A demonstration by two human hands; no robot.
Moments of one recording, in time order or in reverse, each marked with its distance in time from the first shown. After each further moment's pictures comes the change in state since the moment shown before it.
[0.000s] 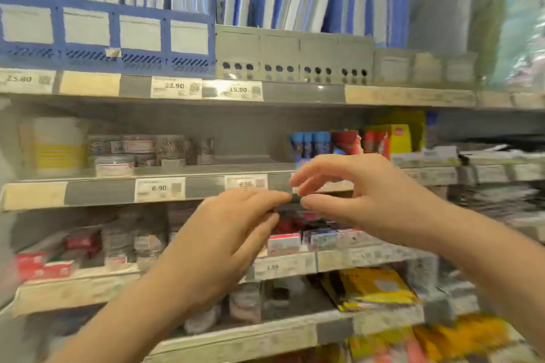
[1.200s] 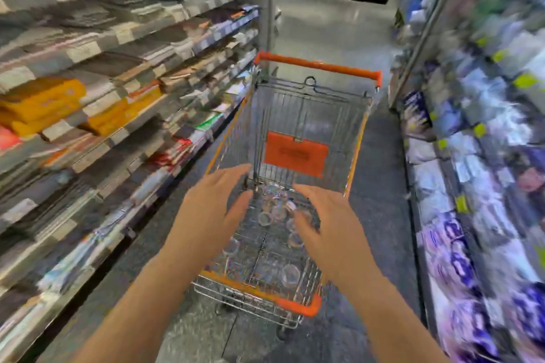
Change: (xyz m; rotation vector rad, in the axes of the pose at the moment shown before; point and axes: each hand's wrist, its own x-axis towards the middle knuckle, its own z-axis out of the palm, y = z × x) left_hand -0.211 0.656 0.171 -0.729 -0.591 0.244; right_hand -0.749 -0.221 -0.138 -0.440 0.369 1.380
